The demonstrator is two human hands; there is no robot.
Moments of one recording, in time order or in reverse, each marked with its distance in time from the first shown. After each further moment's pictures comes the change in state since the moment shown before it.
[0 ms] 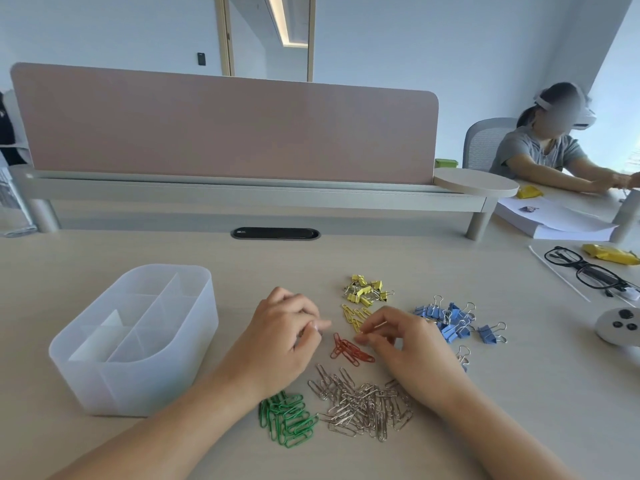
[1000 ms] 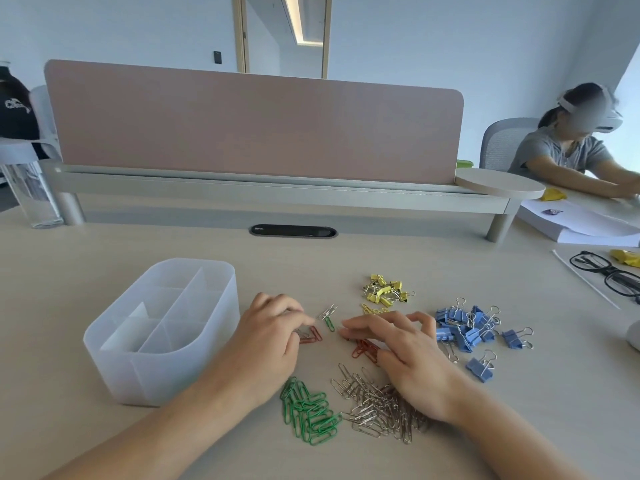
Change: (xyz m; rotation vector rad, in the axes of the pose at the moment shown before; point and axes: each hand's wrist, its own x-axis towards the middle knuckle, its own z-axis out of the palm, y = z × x) left_hand -0.027 -0.021 -0.019 0.118 0.007 -0.130; right_hand 0.004 -0.010 0.013 -0.228 -0.250 -0.255
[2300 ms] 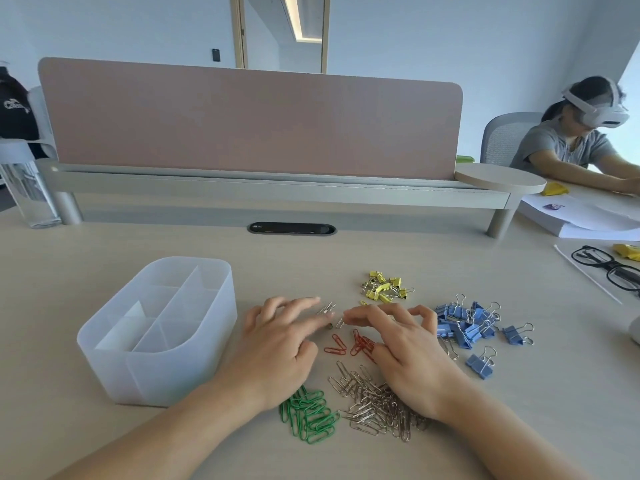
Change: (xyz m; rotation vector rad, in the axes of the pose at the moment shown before) left_hand 0.002 0.016 0.009 0.126 -0.211 -0.083; right_hand 0.002 0.002 0.007 -0.118 0.075 -0.001
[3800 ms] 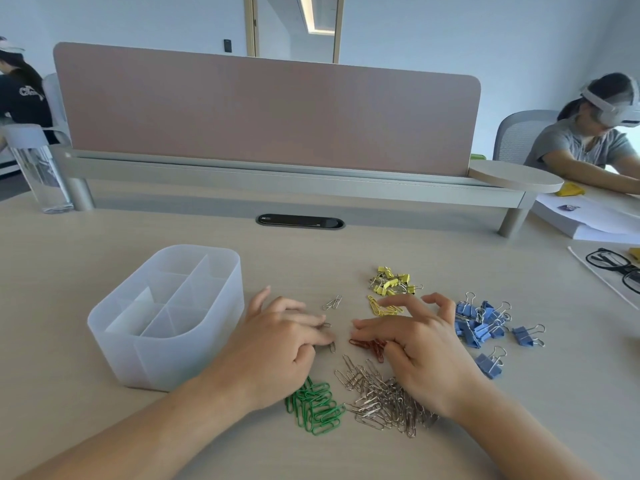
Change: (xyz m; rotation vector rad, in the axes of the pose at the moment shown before) left_hand -0.011 -0.006 -0.009 -0.010 0.042 0.124; right_hand -0.002 0.003 0.000 -0.101 0.147 -0.083
